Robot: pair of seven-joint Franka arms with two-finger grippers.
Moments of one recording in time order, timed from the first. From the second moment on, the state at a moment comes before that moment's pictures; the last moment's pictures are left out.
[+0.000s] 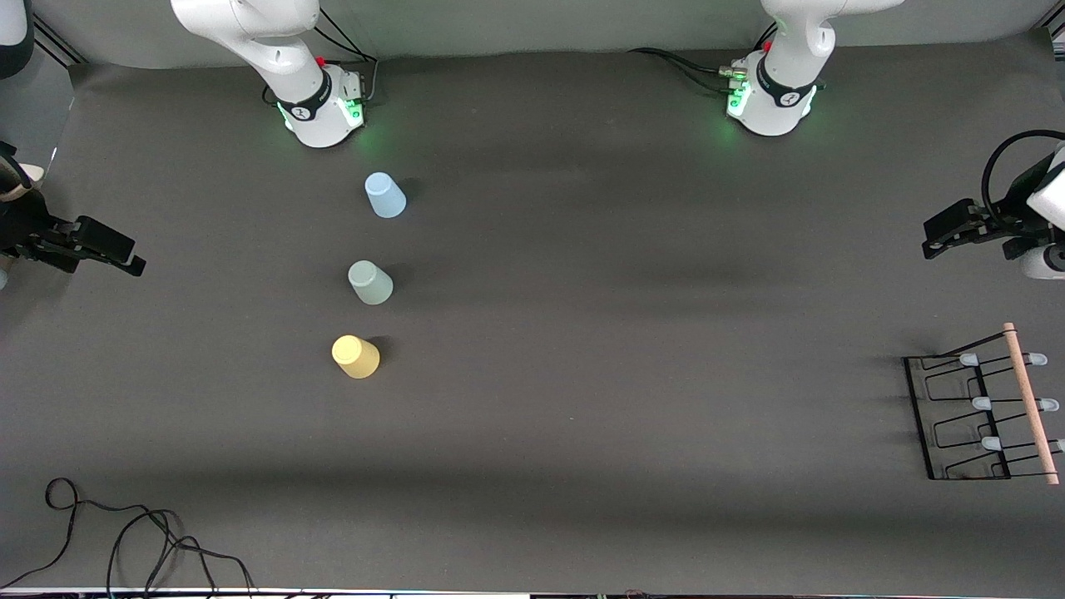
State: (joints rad) left arm 0.06 0.02 -0.07 -1.59 0.02 1.61 0.02; right arm -0.01 0.04 -0.02 -1.53 0.05 1.61 0.09
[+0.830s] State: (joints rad) left arm 0.06 0.07 -0.06 -1.57 0.02 1.64 0.02; right arm -0.01 0.04 -0.02 -1.53 0.05 1.61 0.09
